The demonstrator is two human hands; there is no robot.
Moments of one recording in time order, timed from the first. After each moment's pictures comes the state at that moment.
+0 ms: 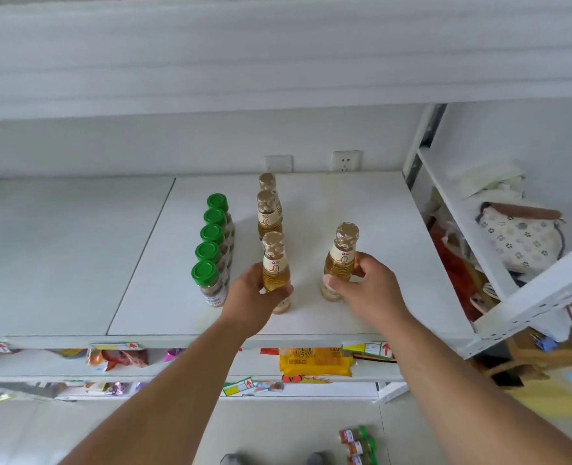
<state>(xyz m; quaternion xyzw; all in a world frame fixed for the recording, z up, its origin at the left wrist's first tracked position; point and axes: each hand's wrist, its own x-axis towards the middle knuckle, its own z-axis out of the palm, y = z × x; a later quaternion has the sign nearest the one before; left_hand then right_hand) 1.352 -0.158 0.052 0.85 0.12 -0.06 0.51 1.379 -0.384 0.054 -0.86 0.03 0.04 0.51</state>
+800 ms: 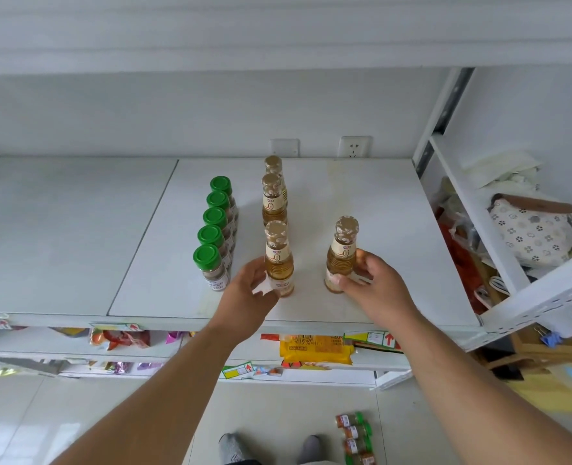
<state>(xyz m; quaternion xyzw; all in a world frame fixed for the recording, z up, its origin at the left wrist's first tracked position) 1.333 -0.143 0.028 0.83 0.12 -0.07 0.54 1.373 -0.395 0.032 -0.86 0.03 0.12 0.49</state>
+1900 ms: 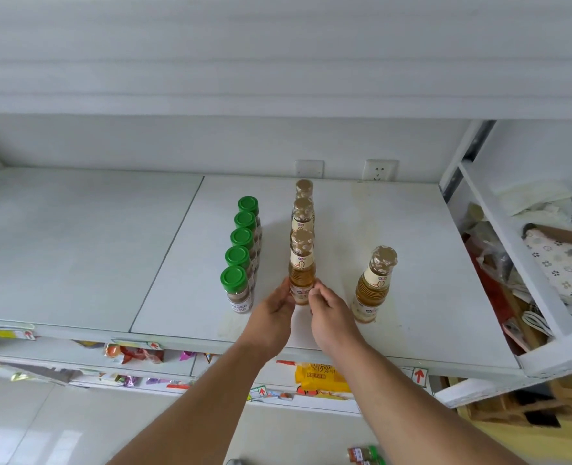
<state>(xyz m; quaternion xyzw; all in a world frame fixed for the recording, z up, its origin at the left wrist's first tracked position) 1.344 -0.143 0.030 0.78 0.12 -0.08 0.60 1.369 -0.272 0.027 -0.79 0.06 0.17 0.58</state>
